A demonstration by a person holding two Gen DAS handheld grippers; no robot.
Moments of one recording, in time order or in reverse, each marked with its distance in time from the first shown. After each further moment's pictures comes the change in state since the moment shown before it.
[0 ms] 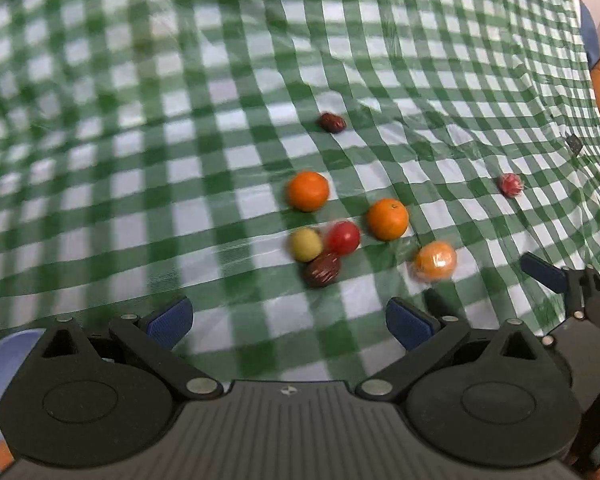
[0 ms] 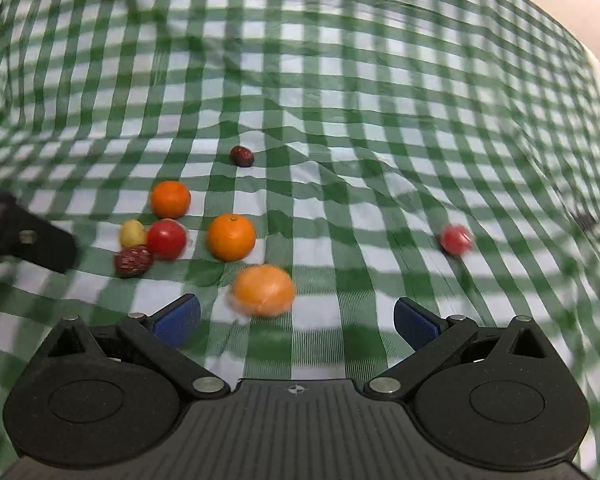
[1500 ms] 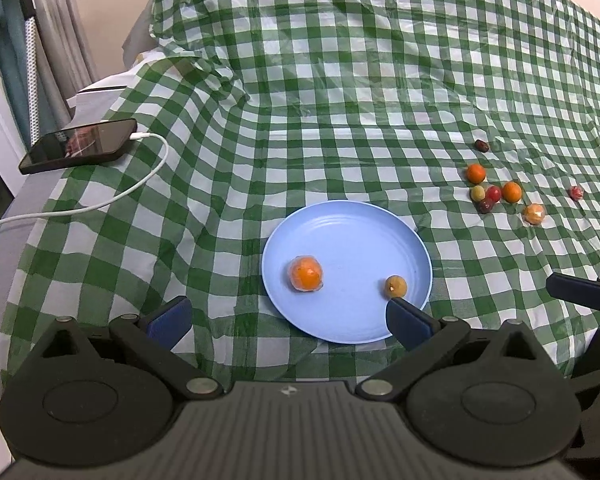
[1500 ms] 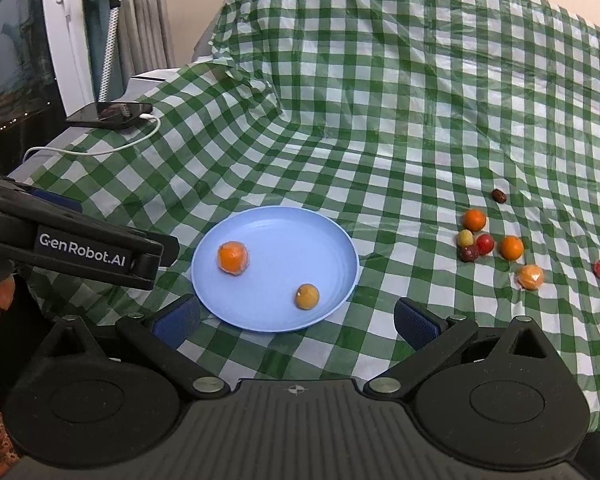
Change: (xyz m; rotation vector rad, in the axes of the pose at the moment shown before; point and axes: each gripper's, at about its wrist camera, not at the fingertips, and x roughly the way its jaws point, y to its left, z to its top) left arm -0.251 0.140 -0.181 -0.169 -0.147 0.326; right arm -0.246 0.186 0.004 -0.136 0.035 0.443
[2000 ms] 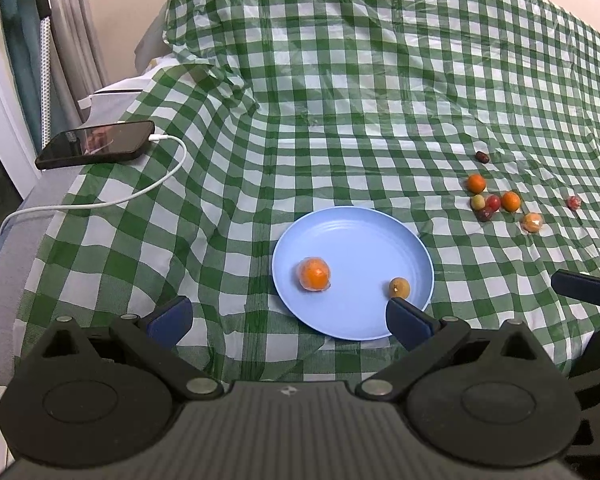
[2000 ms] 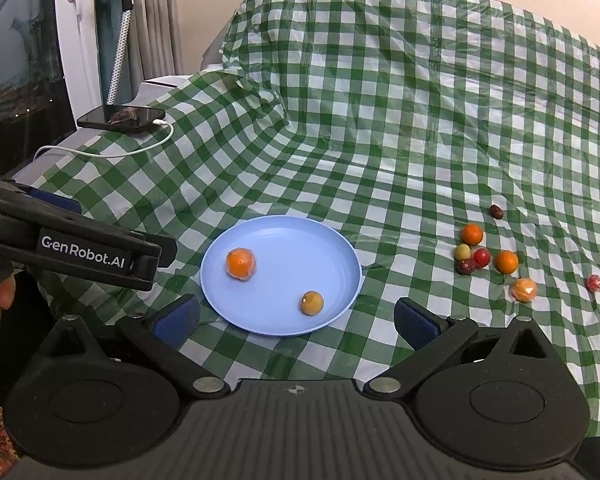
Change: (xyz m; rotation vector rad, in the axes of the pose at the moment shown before) left arm -0.018 0.011 -0.012 -0.025 -0.036 0.002; right arm -0.018 0.012 0.000 -0.041 -0.032 -0.008
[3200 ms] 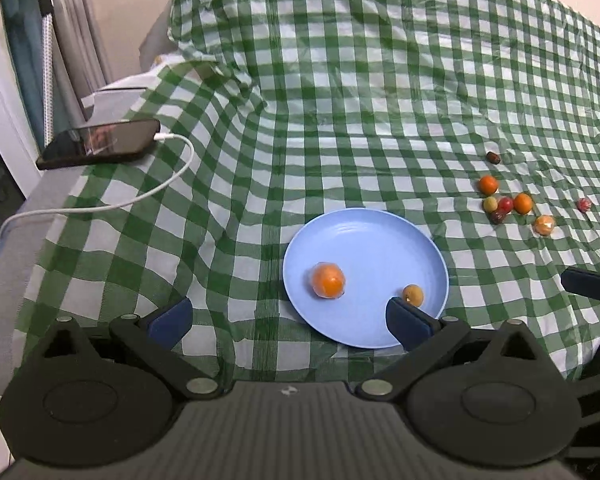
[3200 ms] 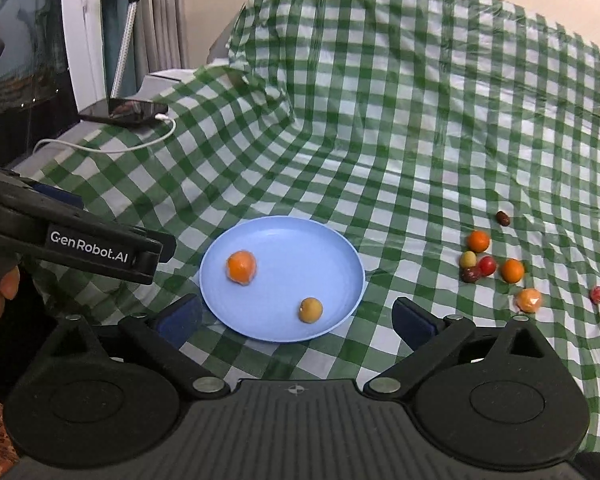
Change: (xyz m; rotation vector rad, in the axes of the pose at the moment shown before) left arm 0.007 0.007 0.004 -0.001 -0.002 0.017; right arm 0.006 -0.001 0.006 -0.030 0.004 0.010
